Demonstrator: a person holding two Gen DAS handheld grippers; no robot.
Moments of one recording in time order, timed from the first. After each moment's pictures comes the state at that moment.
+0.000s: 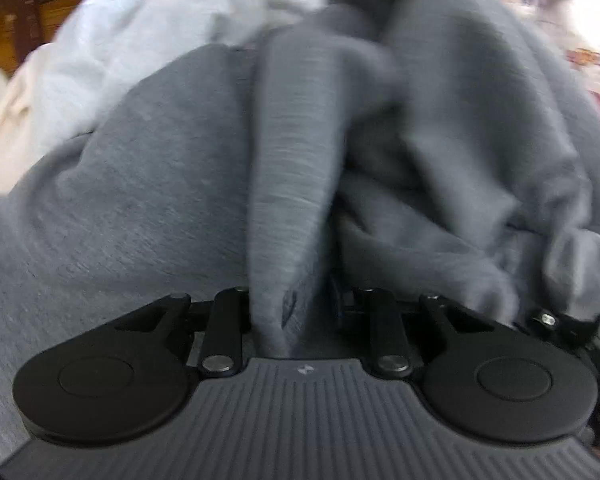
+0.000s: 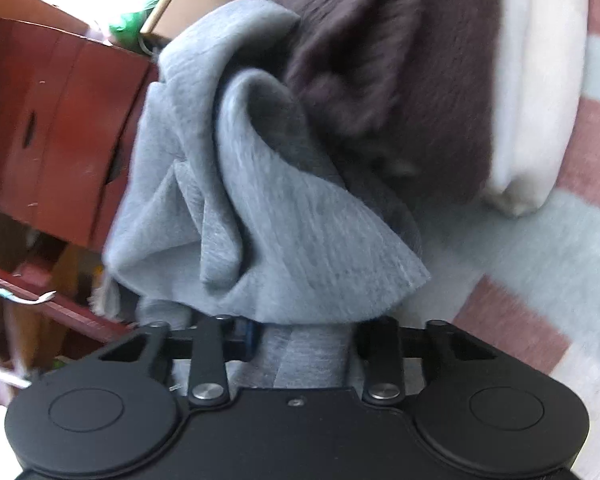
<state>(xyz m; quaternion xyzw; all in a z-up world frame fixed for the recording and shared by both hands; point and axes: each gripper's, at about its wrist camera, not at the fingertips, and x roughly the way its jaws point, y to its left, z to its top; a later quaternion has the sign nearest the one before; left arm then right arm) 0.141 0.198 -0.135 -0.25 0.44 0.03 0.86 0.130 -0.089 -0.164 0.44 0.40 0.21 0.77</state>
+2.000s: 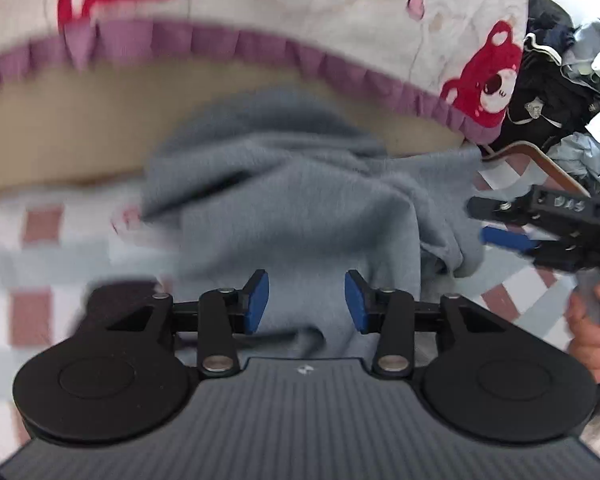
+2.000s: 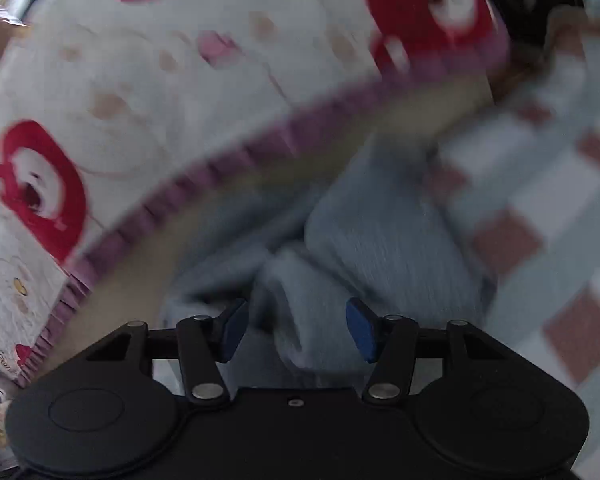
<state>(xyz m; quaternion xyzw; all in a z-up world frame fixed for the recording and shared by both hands) -0.075 -0.364 -0.063 0.15 0.39 -0.60 0.68 -0.335 -0.483 -0.085 0.45 0.13 -0.41 0.78</state>
